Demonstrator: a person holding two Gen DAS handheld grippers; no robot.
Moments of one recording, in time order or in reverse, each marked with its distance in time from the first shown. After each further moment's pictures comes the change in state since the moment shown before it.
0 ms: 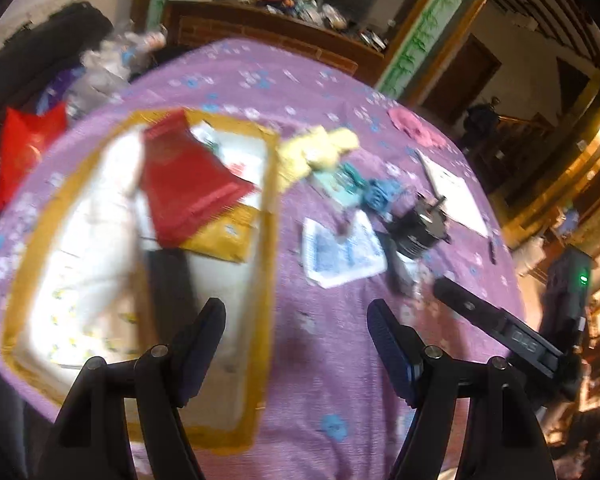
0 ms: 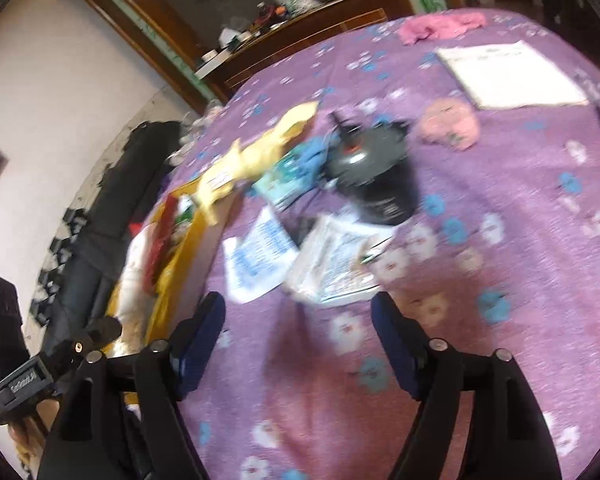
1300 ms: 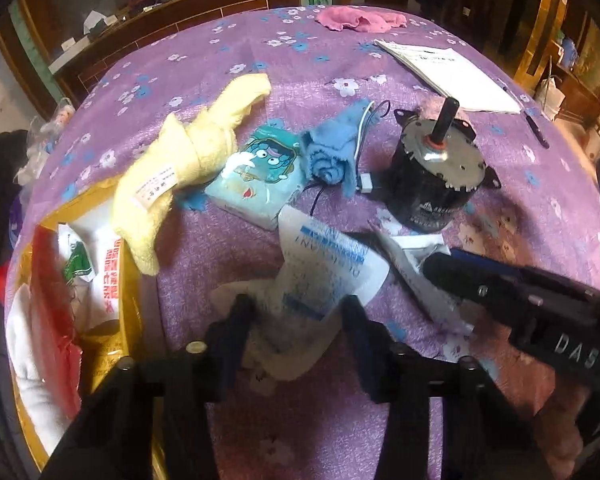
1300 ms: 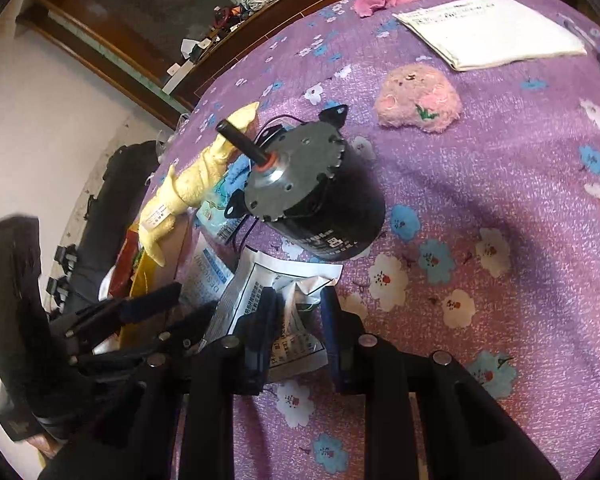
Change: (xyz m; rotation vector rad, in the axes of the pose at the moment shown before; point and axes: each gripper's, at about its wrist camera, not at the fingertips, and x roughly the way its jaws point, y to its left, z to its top) left arm 0.133 -0.093 0.041 0.511 0.187 0.221; right arm 0.055 -0.046 0.020 0.167 0.038 0.059
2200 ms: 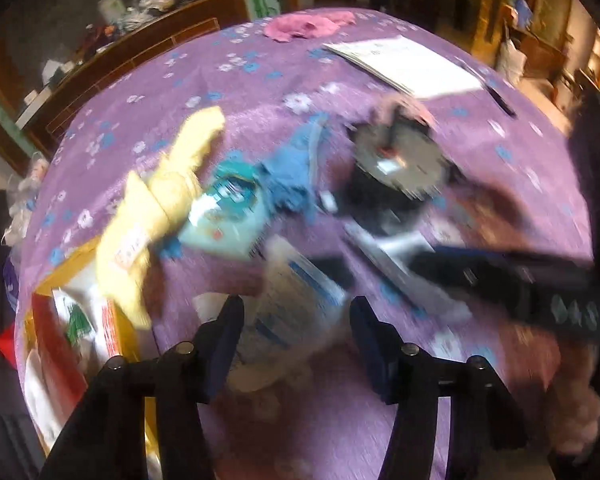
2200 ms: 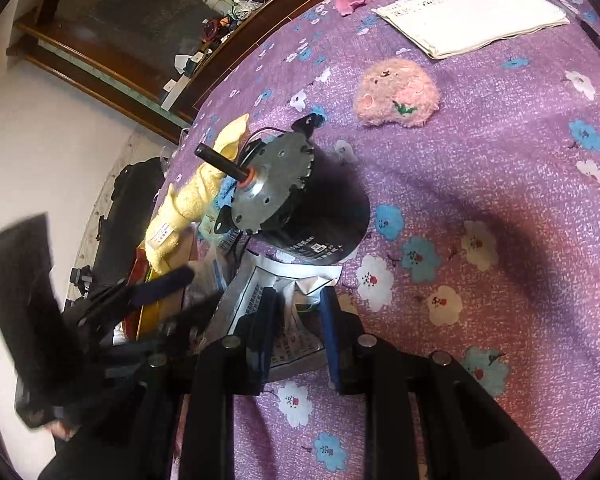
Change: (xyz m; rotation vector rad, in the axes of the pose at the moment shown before) left arm -0.008 -0.014 0.008 0.198 -0.014 -0.045; right arm -0.006 -0.017 0.001 0.091 -0.007 0.055
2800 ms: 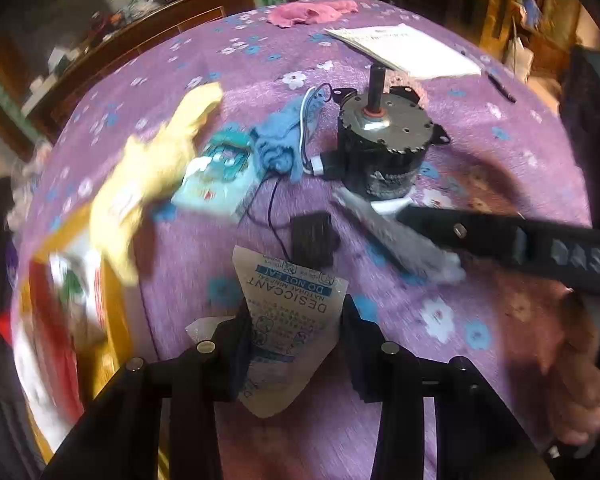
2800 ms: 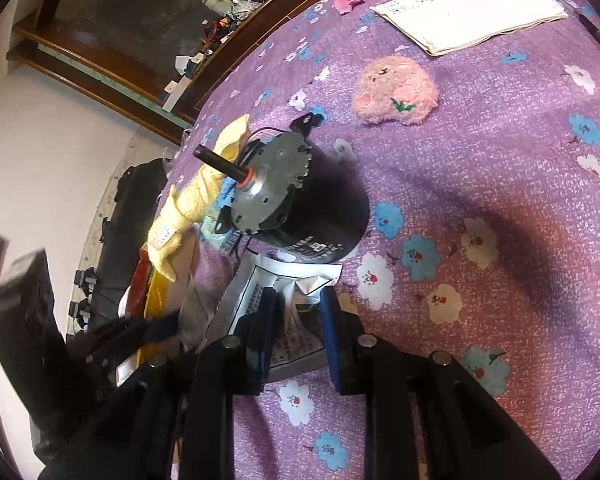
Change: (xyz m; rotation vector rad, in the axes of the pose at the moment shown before) left arm -0.007 -0.009 -0.021 -0.070 0.008 0.008; right arm -0.005 -0.004 0.001 0.002 -0.006 0.020
